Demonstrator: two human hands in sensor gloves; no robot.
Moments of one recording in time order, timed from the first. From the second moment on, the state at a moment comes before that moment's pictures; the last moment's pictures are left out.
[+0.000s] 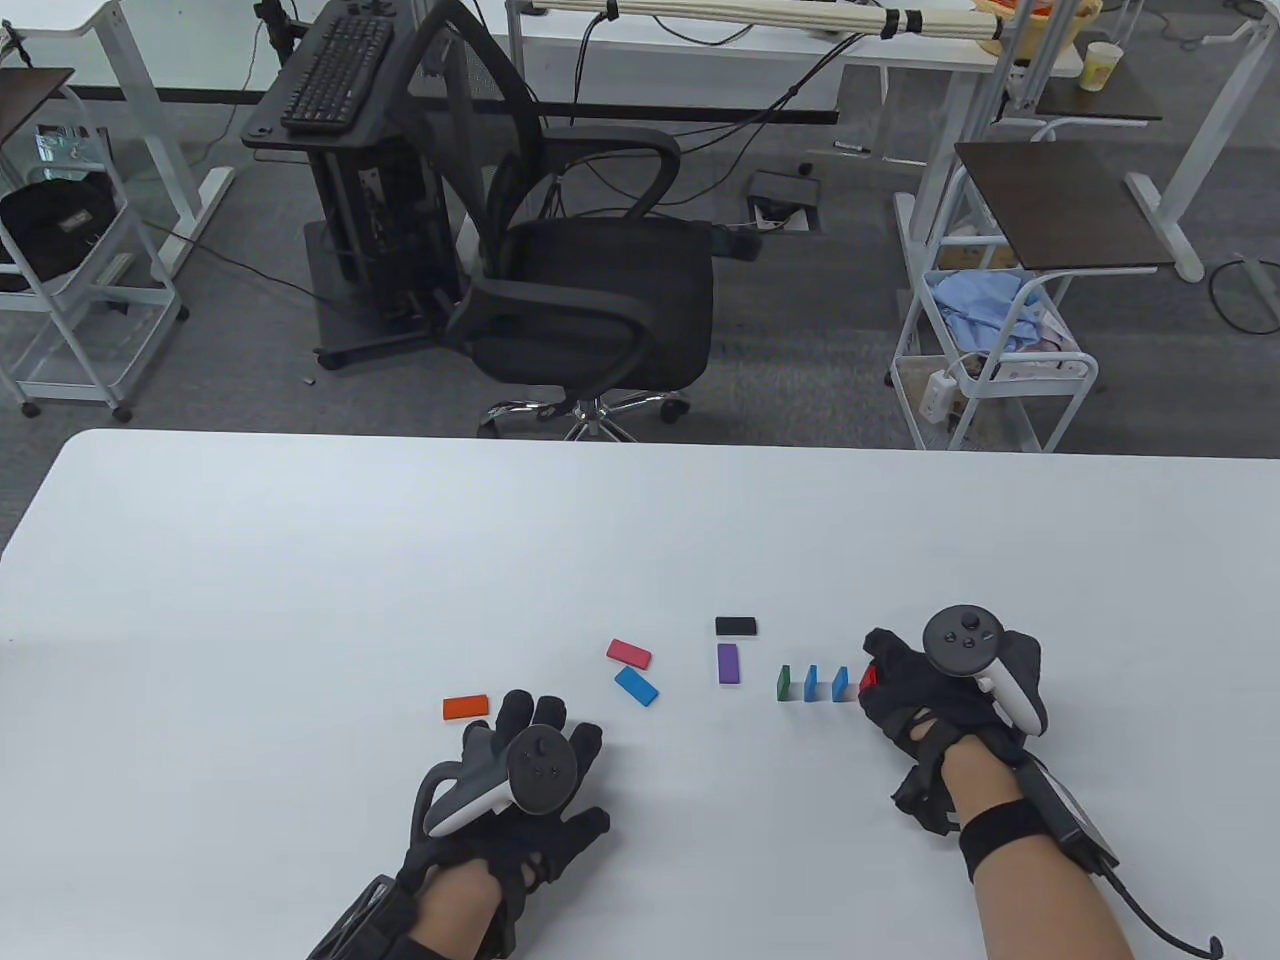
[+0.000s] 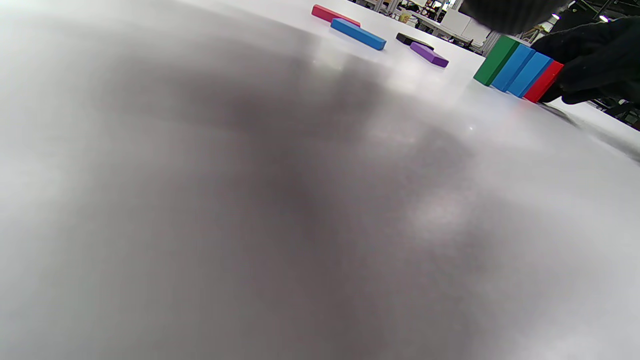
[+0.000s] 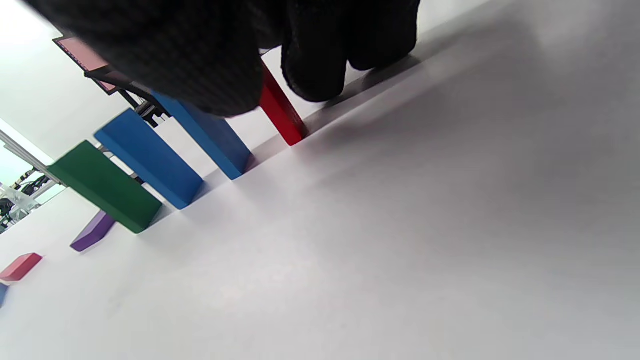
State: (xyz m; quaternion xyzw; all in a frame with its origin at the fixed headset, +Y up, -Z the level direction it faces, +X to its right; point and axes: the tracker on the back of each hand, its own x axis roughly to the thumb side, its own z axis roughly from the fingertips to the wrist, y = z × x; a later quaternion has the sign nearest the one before) left_hand -0.136 -0.779 -0.301 -0.22 -0.15 0.11 0.96; right_hand 0.286 -0.771 -0.406 -0.02 0.15 0.95 0.29
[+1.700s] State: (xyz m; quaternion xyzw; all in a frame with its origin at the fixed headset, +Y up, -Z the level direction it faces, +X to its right) left_hand -0.155 -0.772 -0.303 -0.21 -0.11 0.15 0.96; right_hand 0.337 -0.760 -0.245 0.05 0.17 0.97 0.18
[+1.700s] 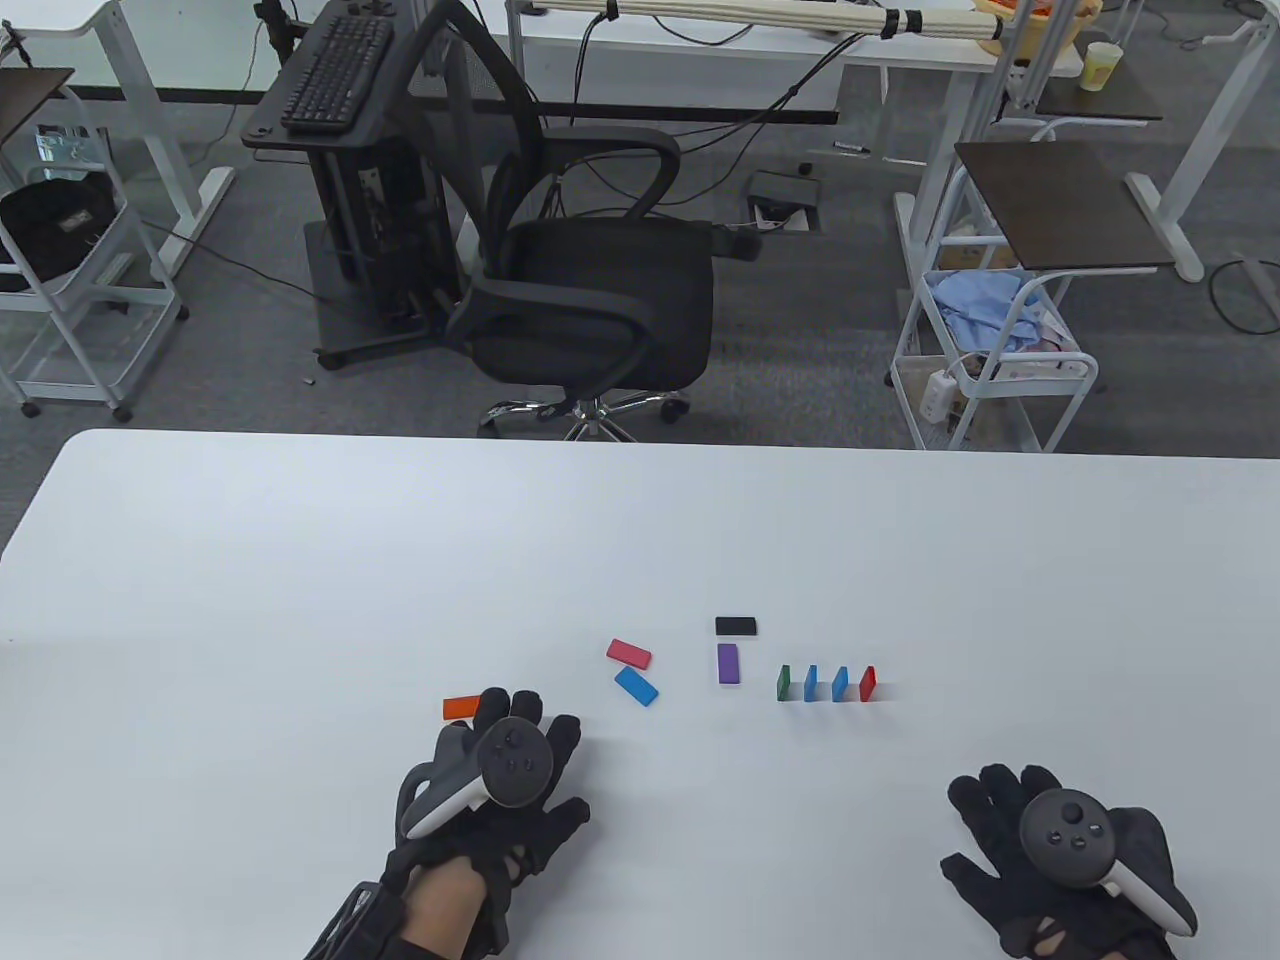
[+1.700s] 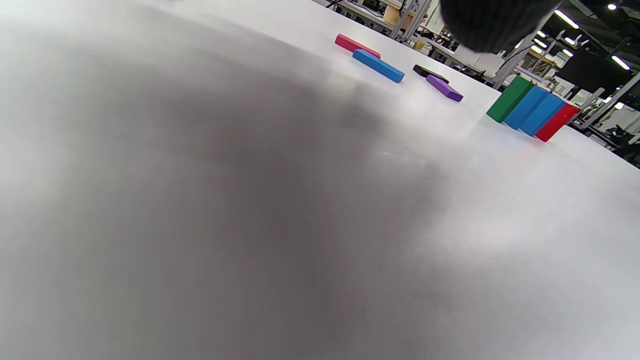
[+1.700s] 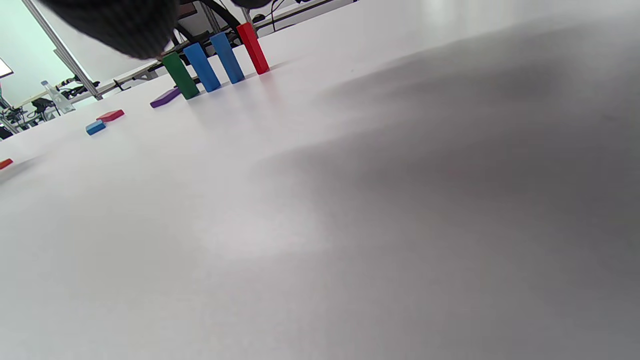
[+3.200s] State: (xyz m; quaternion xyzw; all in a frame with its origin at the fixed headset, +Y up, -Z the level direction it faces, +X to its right) left_hand 0.045 -0.741 -0.448 -0.14 -0.04 -0.03 0.99; right_hand 0.342 -0.763 -0.249 0.07 0.19 0.95 0.25
